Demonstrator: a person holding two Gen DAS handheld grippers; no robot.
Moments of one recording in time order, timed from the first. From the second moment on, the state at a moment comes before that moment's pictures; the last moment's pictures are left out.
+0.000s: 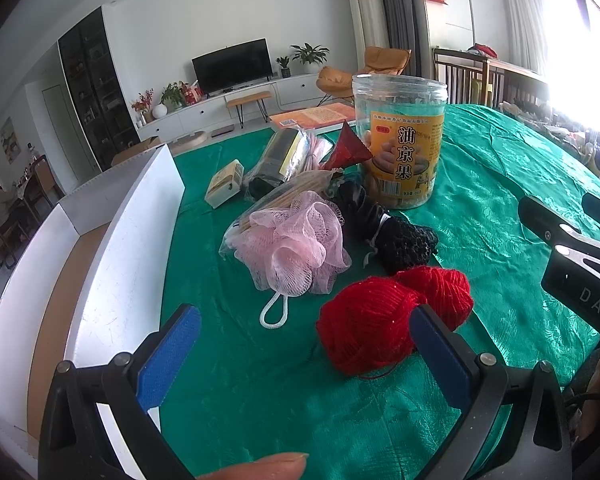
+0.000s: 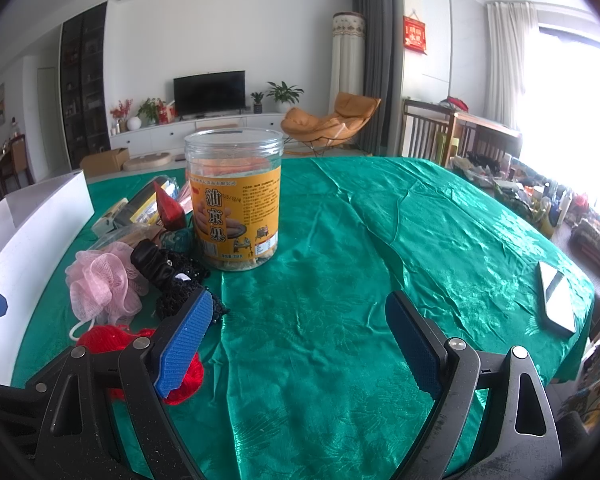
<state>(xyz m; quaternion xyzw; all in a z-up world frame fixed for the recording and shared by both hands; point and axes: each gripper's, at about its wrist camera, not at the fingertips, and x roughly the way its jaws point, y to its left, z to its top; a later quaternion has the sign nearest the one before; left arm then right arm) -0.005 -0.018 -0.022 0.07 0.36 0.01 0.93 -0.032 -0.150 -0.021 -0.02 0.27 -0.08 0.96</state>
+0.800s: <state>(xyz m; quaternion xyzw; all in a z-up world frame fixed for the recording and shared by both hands) -0.006 -0.022 -0.029 0.08 0.37 0.01 0.93 -0.032 -0.151 -0.020 -0.02 0.27 -0.08 0.96</state>
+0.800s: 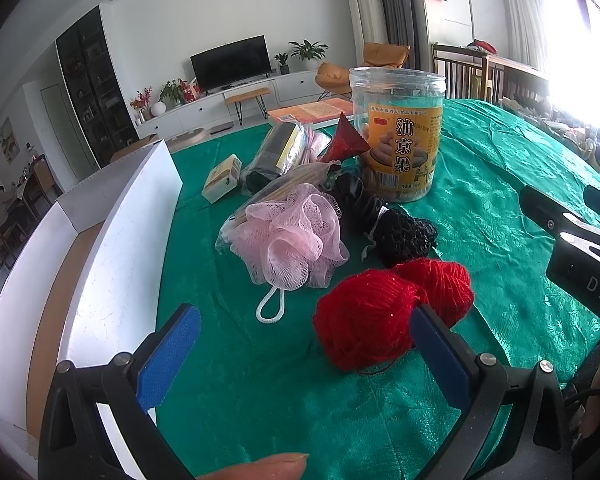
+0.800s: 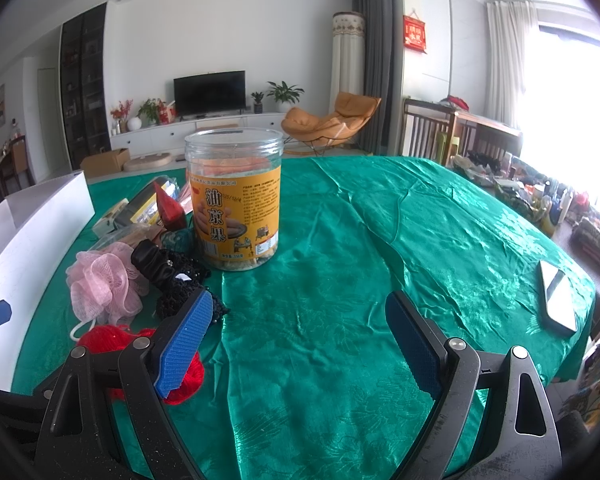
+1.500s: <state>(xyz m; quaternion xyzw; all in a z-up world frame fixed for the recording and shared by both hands) 0.025 0.002 -0.094 0.02 0.47 -0.01 0.88 -0.034 -0.152 -0.020 -0.02 0.28 -0.08 0.96</state>
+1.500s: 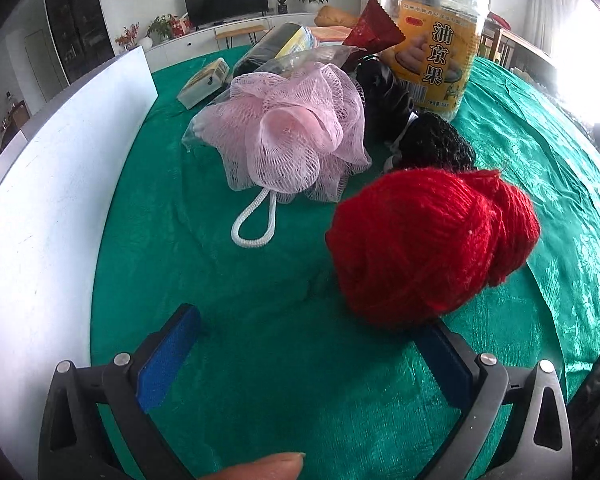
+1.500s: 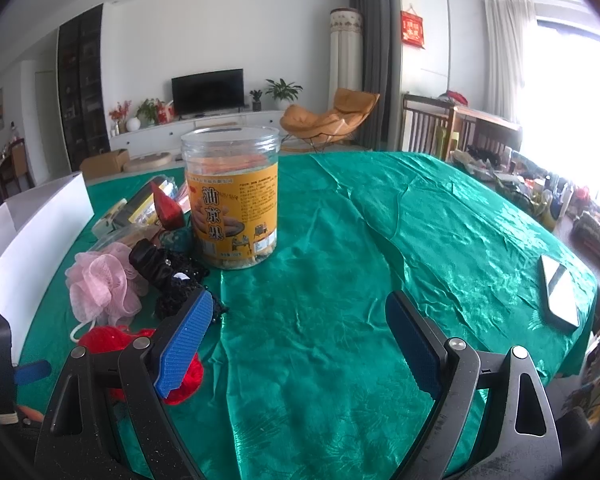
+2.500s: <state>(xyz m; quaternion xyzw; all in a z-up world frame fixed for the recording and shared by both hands) 0.061 0.006 -0.098 0.00 0.46 -0.01 0.89 -0.024 -0.154 -0.029 0.02 0.31 -0.08 0.95</state>
